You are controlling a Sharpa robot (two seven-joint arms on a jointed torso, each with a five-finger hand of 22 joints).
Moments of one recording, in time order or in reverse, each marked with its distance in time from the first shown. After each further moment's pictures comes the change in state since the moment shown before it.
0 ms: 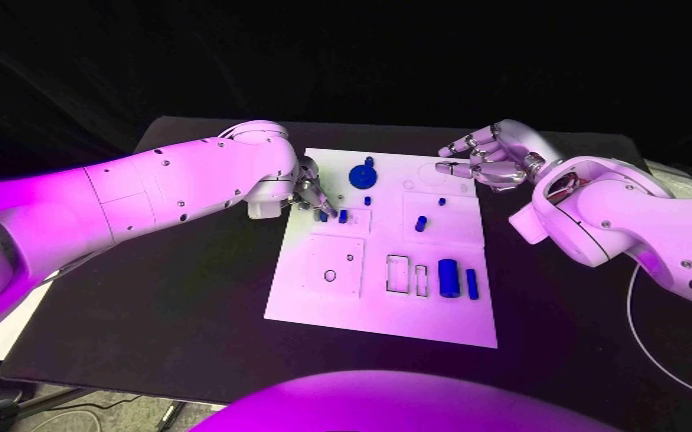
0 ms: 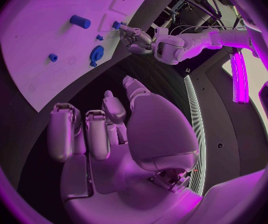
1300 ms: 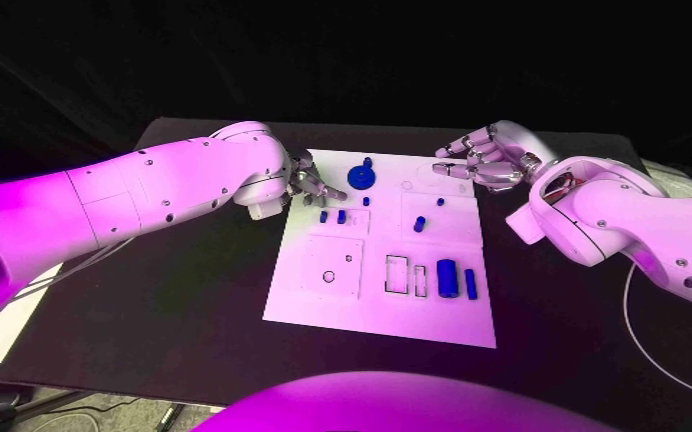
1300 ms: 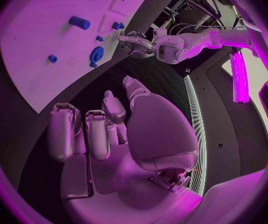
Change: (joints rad) left arm -0.001 -0.037 0.004 0.020 0.077 -0.189 0.071; left_hand 0.014 0.013 -0.268 0.113 0.000 -0.055 0.028 0.011 -0.058 -0.106 0.020 -0.148 -0.182 0.000 0.000 -0.020 0.000 0.016 0.000 0.000 -0.156 0.000; right arm -0.001 0.003 -0.001 -0.003 0.003 0.004 0.000; right_hand 0.000 0.000 -0.004 0.000 0.000 0.000 0.000 0.000 0.000 0.000 0.000 0.000 0.000 0.000 0.000 0.000 0.000 0.000 0.000 0.000 0.000 0.000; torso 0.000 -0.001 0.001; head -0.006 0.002
